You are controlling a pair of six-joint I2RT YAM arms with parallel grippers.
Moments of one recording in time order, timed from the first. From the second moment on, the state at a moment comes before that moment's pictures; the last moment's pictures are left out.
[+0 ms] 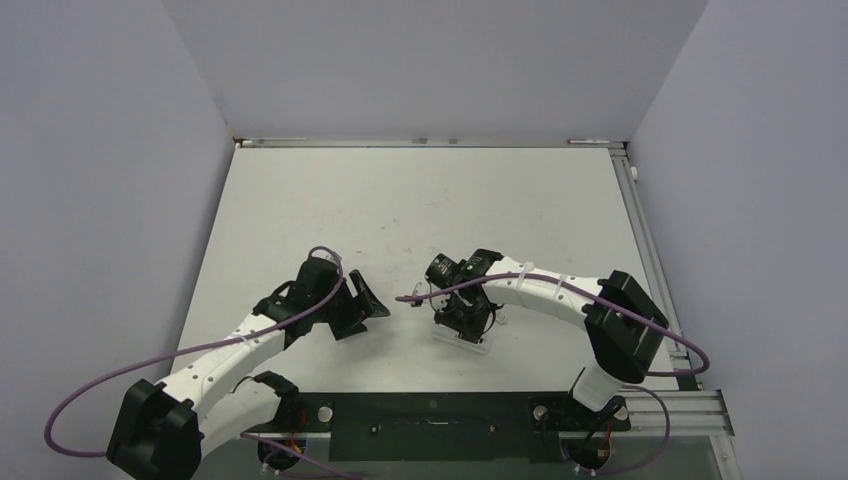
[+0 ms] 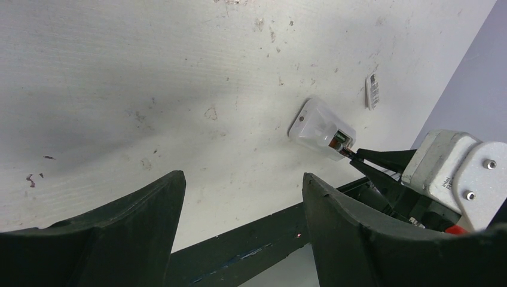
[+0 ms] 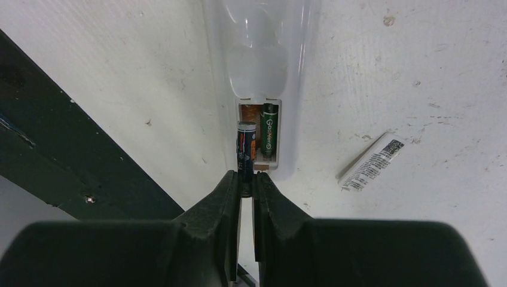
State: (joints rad) left arm -0.50 0.99 0.50 -0.40 0.25 -1.03; right arm 0.94 1.63 1.11 -0.98 -0.10 -0.26
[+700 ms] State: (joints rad) left arm -0.49 0.99 0.50 -0.40 0.28 -1.01; right arm 0.94 1.69 1.11 -0.95 -0.10 -0.22
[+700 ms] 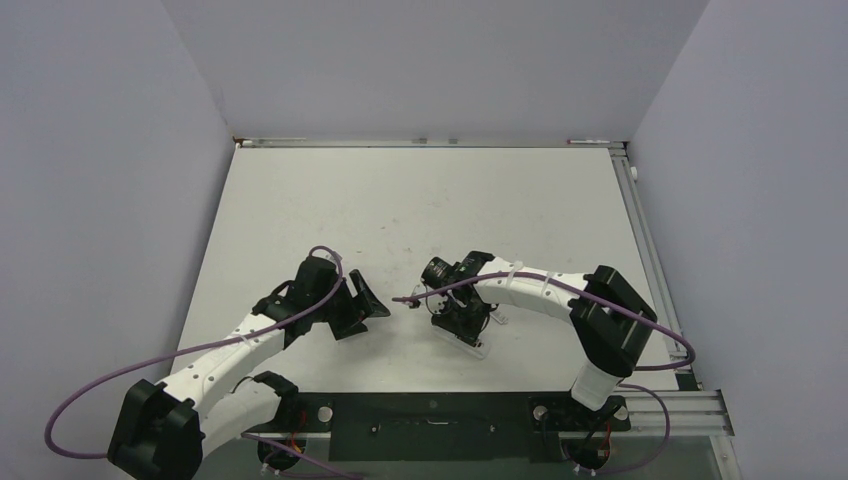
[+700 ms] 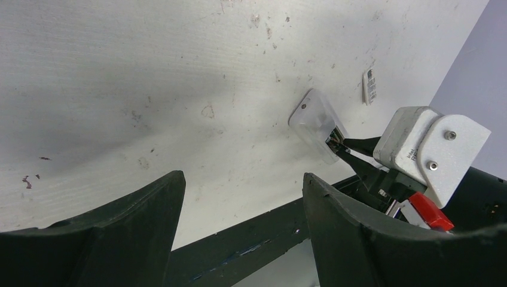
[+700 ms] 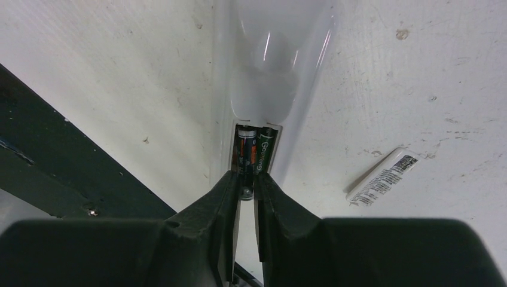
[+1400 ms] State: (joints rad) left arm -0.49 1.10 0.50 -0.34 0.32 -0.98; right arm 0.91 1.45 1.12 -0.82 0.02 0.04
